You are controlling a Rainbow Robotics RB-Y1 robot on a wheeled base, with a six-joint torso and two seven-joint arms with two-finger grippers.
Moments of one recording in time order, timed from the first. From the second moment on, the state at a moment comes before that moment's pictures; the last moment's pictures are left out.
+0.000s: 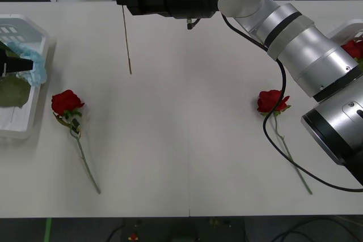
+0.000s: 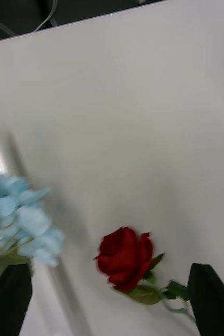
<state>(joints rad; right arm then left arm) -1.16 -0.29 0.48 -0.98 -1.70 0.79 2.04 -0.38 0.61 0.56 -1.71 1.02 1.57 -2.14</state>
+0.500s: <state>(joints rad) -1.16 -0.28 0.48 -0.98 -1.73 0.79 2.04 -0.33 0.60 0.41 -1.60 1.60 1.43 -2.14</state>
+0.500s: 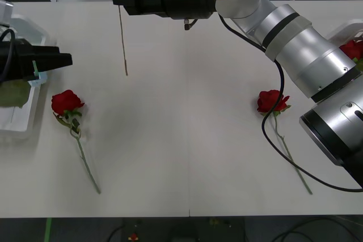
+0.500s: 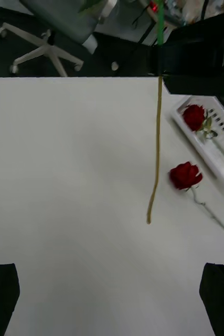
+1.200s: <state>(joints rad) -1.16 -0.28 0.49 -0.98 -1.75 0.79 2.04 -0.41 0.49 0.10 -1.41 1.73 1.16 -2.14</state>
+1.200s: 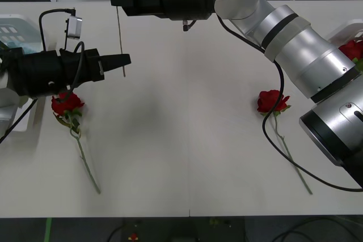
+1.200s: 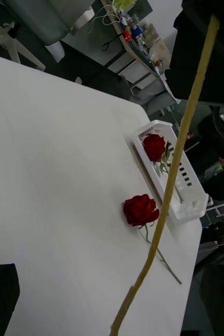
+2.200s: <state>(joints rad) -1.16 -0.28 0.49 -0.98 -1.76 0.76 2.04 -0.45 0.46 0.06 -1.38 1.81 1.15 -2.14</state>
